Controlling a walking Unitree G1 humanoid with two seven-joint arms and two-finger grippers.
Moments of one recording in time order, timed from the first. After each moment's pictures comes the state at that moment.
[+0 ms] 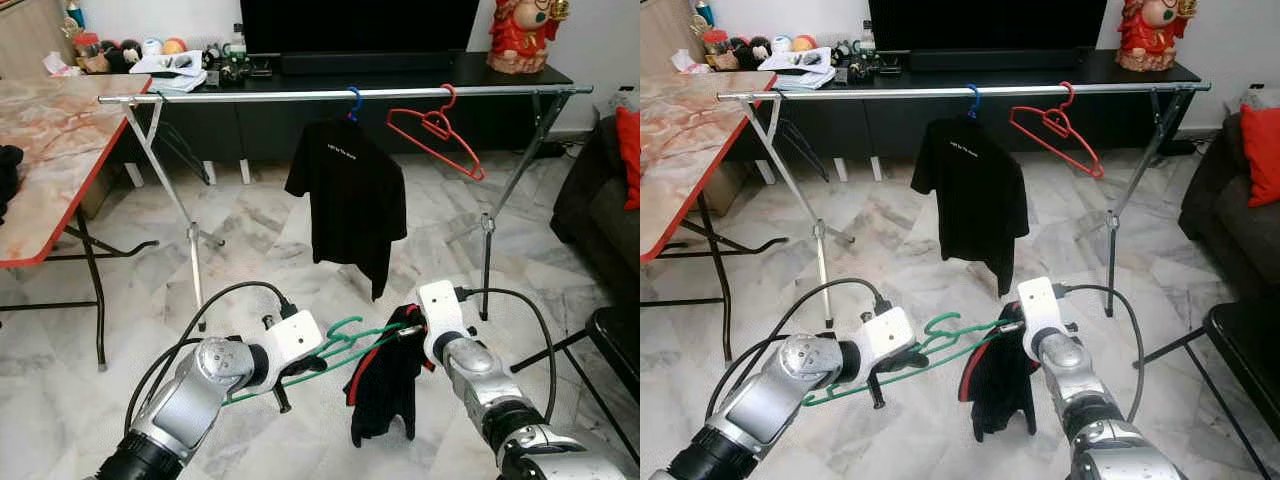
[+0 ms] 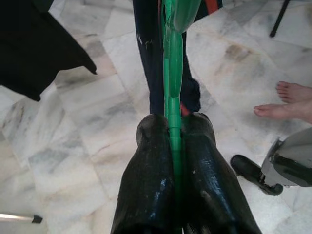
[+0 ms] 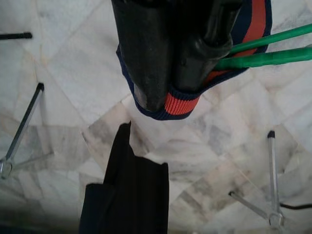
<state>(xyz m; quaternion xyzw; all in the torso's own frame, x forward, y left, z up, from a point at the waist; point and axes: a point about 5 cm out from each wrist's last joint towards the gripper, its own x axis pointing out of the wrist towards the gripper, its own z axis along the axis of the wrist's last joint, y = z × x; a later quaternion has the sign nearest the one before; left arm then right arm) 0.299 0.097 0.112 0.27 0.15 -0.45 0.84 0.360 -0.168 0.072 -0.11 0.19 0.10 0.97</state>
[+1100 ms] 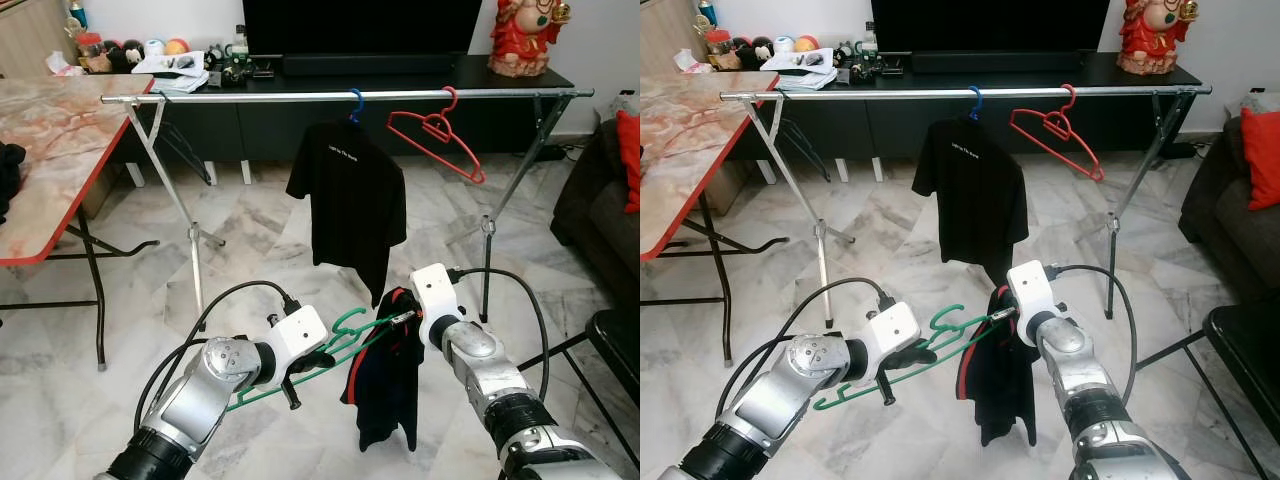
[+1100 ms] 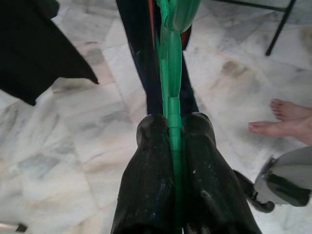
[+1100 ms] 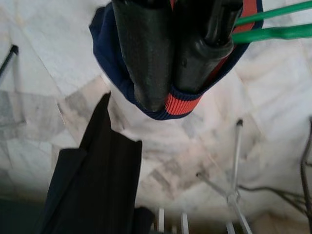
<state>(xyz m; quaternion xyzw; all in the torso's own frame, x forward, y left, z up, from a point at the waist) 0.303 0.091 0.112 0.24 0.15 -0.44 0.85 0.366 -0.157 0.099 -0.09 0.15 0.18 0.97</state>
